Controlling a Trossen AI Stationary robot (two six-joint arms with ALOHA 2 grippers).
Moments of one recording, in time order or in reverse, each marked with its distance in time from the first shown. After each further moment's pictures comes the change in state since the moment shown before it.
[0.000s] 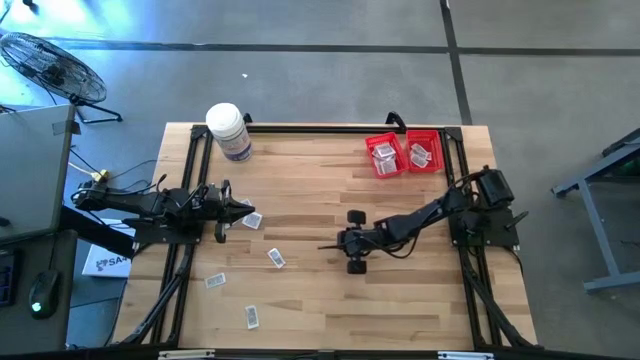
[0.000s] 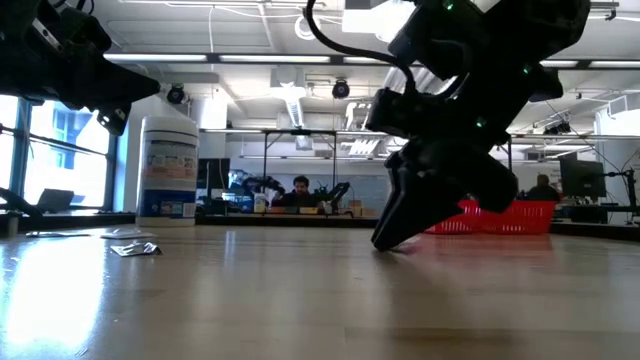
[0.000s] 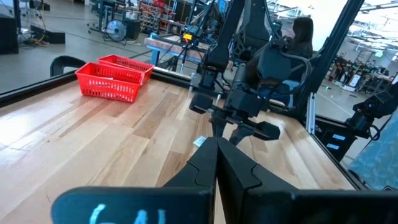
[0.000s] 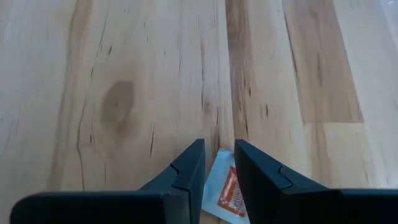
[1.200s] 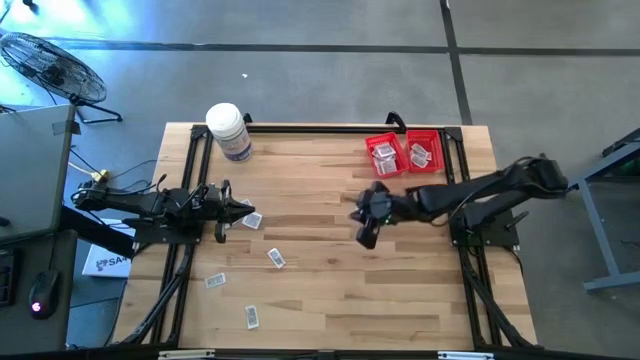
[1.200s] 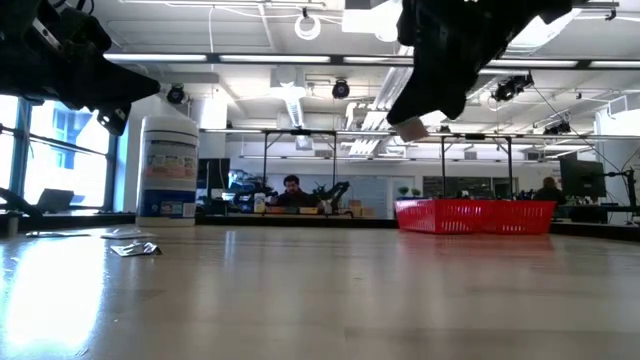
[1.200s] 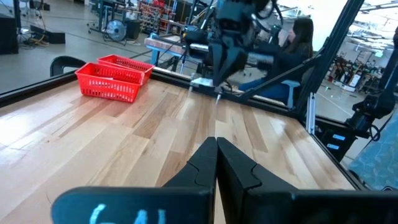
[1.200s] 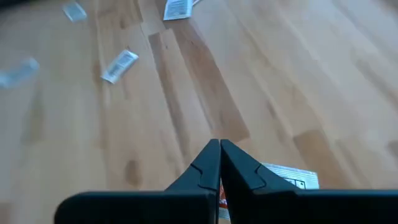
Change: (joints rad) left arm 0.000 0.000 0.000 0.000 0.000 0.000; right arm -0.118 -0.497 -0.006 -0.268 -0.017 0.268
